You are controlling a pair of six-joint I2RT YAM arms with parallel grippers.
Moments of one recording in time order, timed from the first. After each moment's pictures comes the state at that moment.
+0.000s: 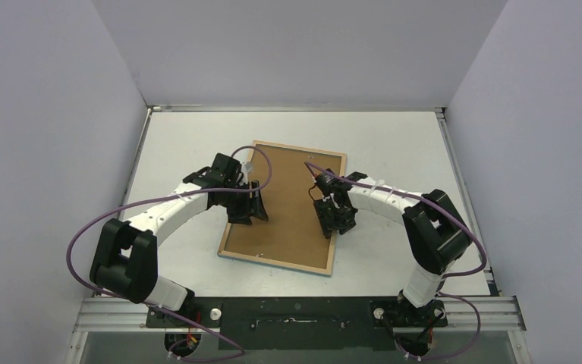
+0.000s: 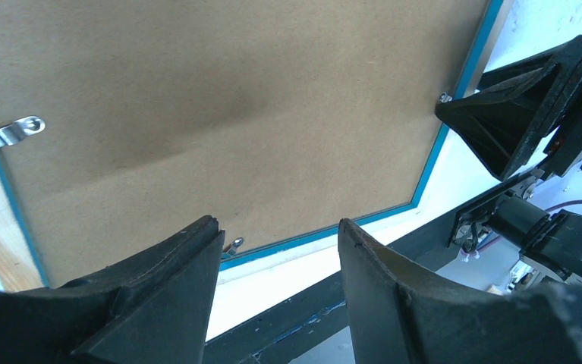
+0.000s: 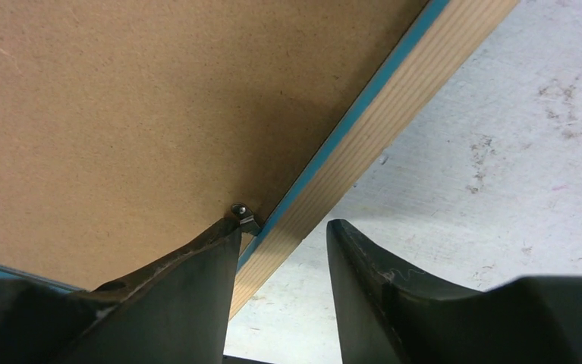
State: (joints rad) left arm -0.44 1.47 0.96 -0.60 0.37 -0.56; right arm 0.65 1.72 1.08 -0.76 0.00 0.35
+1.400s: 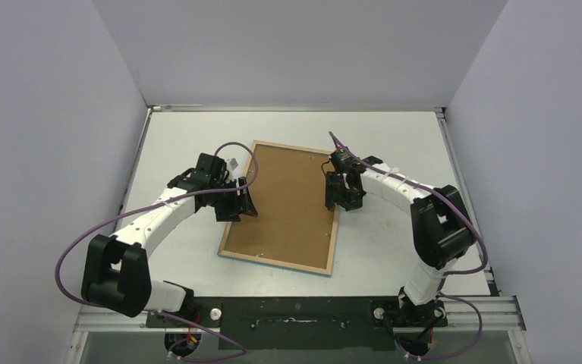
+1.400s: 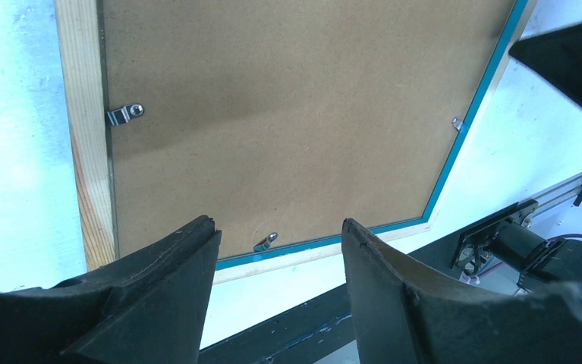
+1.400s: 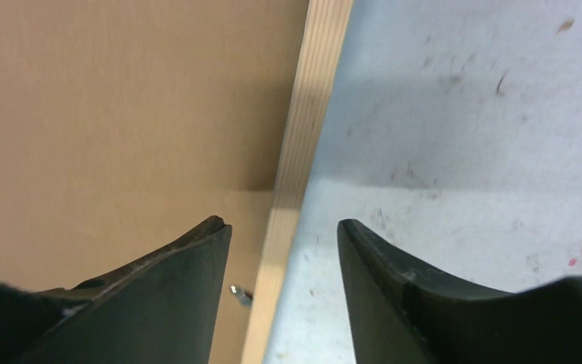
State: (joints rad) left arm -0.33 1.38 0.93 -0.63 0.34 -0.53; right arm 0.50 1.71 1.15 -0.69 0.02 0.49
